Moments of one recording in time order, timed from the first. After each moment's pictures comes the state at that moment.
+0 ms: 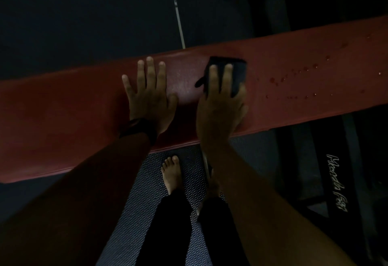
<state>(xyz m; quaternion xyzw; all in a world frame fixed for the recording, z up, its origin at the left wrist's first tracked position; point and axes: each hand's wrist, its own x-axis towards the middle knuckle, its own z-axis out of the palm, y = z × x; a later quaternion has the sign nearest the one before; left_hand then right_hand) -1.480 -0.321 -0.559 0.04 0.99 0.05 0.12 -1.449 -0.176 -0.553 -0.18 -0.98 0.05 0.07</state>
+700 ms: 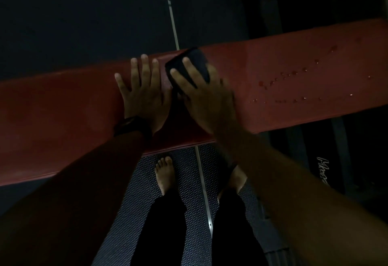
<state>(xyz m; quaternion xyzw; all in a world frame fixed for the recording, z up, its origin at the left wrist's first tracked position) -1.492 -0.299 -0.563 0.03 0.99 0.06 0.12 -1.481 -0.130 -0.549 0.17 -0.98 0.02 0.03</state>
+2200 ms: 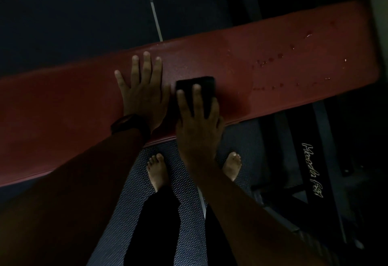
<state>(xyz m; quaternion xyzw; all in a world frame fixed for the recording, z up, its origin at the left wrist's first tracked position) -1.482 -0.255 -0.559 0.08 0.99 0.08 0.11 -1.383 -0.139 -0.552 -0.09 -0.99 0.10 0.05</state>
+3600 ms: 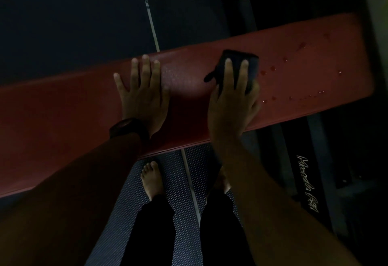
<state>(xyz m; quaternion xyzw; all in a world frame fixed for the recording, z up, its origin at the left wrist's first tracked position) -1.501 -0.228 -0.559 0.07 0.99 0.07 0.12 -1.463 -0.052 -0.553 -0.25 -0.96 0.05 0.08</state>
